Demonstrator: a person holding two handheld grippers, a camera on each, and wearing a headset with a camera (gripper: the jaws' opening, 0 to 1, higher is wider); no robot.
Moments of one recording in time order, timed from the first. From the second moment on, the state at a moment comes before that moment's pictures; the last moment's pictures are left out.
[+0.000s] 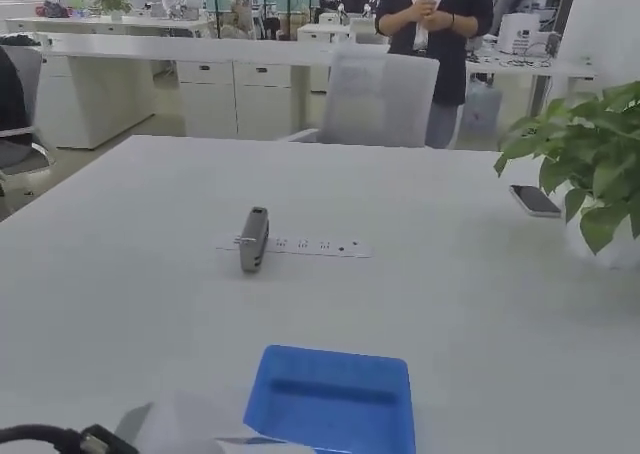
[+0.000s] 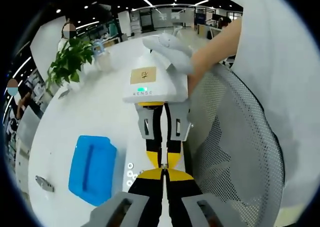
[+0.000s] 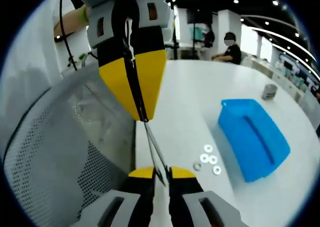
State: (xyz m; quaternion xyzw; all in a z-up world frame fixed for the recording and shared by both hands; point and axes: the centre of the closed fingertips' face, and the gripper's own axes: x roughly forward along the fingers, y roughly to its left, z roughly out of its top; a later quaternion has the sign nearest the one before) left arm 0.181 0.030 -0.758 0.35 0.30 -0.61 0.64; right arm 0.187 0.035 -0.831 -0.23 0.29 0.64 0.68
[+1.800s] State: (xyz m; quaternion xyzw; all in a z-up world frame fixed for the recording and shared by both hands) left arm 0.231 0.032 -0.755 0.38 0.36 -0.62 0.58; right arm 0.231 0.053 -0.818 -0.15 0.28 0.62 0.71
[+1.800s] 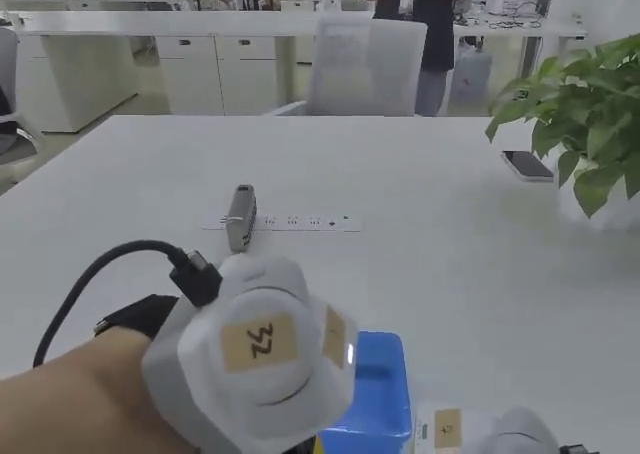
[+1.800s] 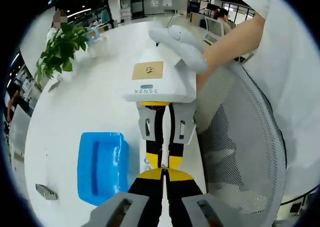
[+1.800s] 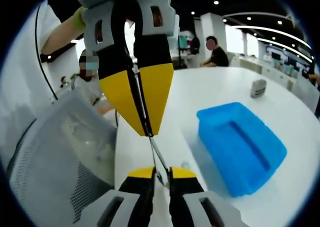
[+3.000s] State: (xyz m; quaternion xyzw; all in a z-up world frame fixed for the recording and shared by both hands) left arm 0.252 0.082 -0.705 -0.04 0.18 -0.38 0.91; right arm 0.242 0.045 -0.816 -0.11 0.32 0.55 0.76
